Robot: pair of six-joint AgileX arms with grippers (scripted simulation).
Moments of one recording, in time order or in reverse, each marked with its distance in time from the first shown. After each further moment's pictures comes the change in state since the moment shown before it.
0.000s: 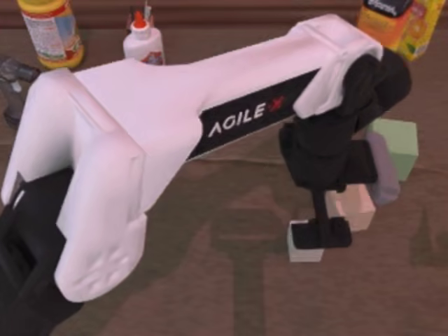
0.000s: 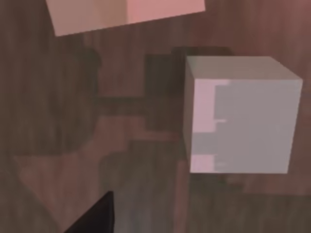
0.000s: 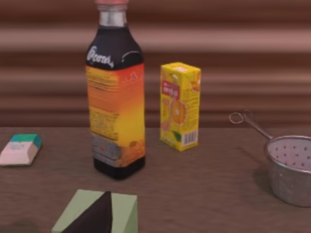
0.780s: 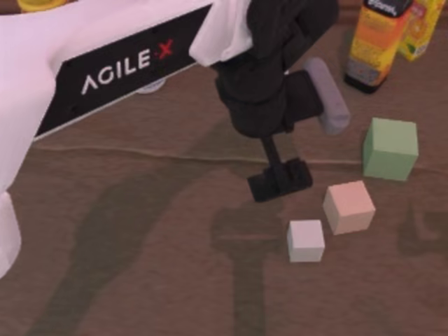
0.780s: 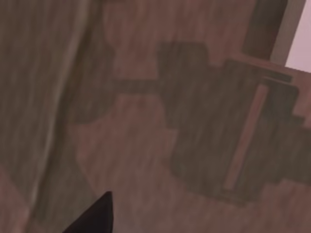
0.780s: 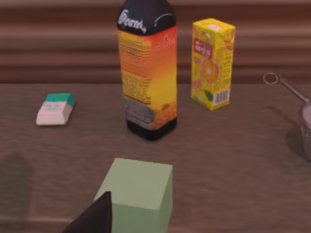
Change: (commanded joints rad) left arm 0.133 -0.289 -0.241 0.140 -0.011 -0.084; right arm 0.065 0.234 0.221 -0.154 -0.003 0.037
